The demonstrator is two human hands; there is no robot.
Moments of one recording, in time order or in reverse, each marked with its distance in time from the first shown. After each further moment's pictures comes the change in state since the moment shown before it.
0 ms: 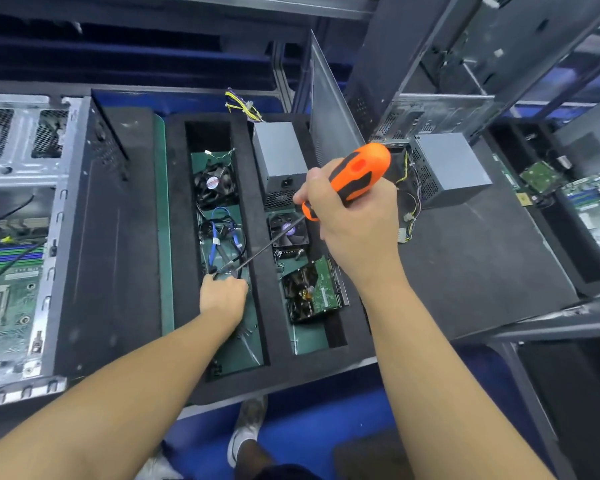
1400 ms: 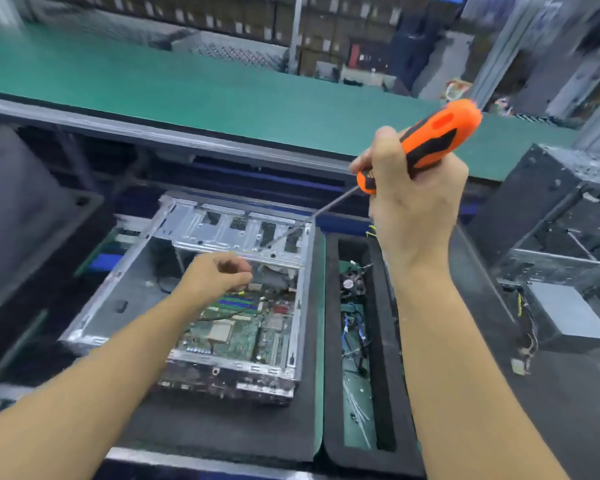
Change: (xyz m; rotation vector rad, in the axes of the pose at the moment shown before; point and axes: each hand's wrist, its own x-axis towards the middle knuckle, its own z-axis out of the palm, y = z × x) left_hand -0.175 -0.322 -0.101 -1.547 0.551 -0.165; right_hand -0.019 -0.224 0.171 0.330 -0.004 -0.464
